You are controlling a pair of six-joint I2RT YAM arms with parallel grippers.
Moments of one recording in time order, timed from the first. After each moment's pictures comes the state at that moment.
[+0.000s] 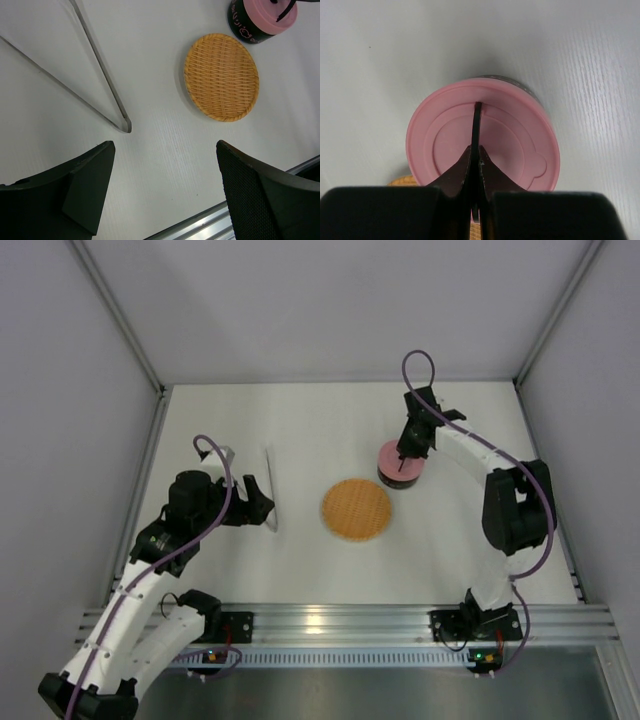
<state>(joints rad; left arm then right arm) -0.37 0.72 0.79 -0.60 0.14 -0.37 0.31 1.80 1.37 -0.59 0.15 0.67</state>
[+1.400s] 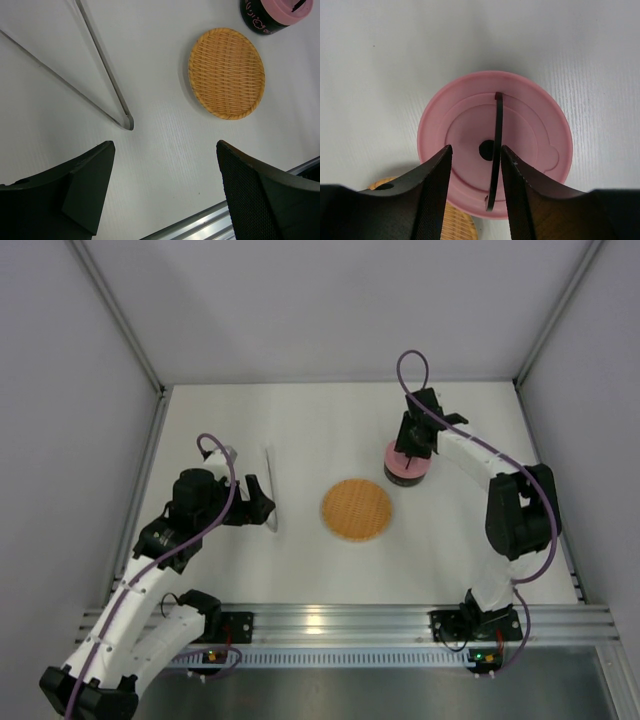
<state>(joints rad) -0.37 0.75 0.79 -0.61 0.13 -0.37 0.32 1.78 1.36 -0.50 0.17 0.53</state>
